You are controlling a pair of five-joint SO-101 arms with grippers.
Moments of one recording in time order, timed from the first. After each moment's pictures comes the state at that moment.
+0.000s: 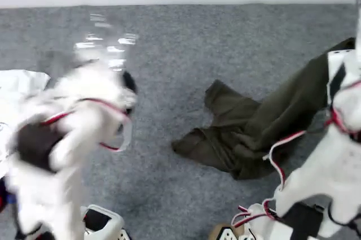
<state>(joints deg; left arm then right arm) 19.8 -30.4 -5.0 98.4 -8.7 21.3 -13.1 -43.8 98.3 28.0</state>
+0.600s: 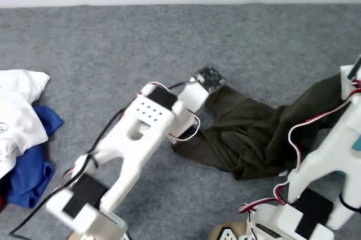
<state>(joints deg) 28.7 4.4 16.1 74.2 -10.9 29.8 -7.5 -36.3 98.3 34.0</state>
